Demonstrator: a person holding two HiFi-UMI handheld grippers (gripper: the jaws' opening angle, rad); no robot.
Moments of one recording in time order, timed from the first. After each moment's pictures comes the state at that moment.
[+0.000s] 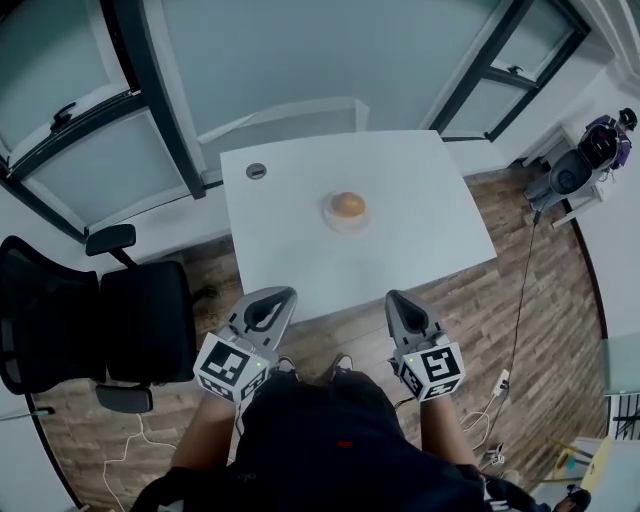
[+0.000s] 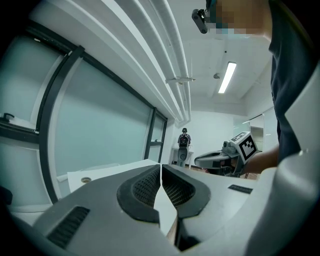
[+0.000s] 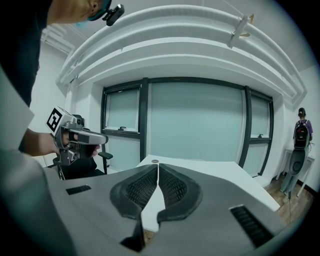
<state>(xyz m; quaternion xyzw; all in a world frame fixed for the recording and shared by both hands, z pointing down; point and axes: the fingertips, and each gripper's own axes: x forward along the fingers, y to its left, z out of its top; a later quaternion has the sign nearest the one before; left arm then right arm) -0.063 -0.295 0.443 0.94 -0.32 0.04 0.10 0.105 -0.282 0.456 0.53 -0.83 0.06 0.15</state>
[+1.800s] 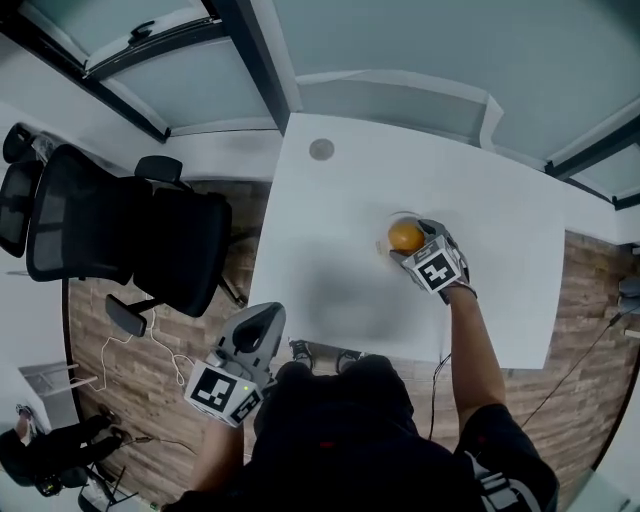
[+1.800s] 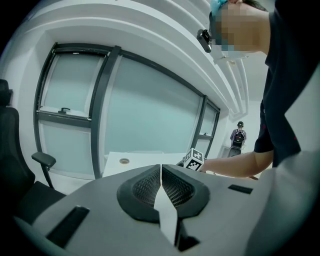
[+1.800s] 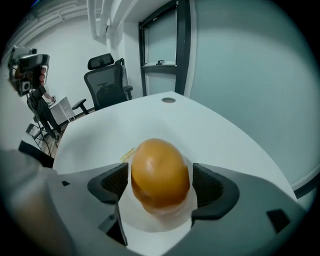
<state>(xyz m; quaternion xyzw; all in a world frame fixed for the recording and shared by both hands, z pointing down) -0.037 -0.409 0.505 0.78 -0.59 0.08 0.21 0.123 -0.615 0.734 0.16 -0.87 0.08 0.47</state>
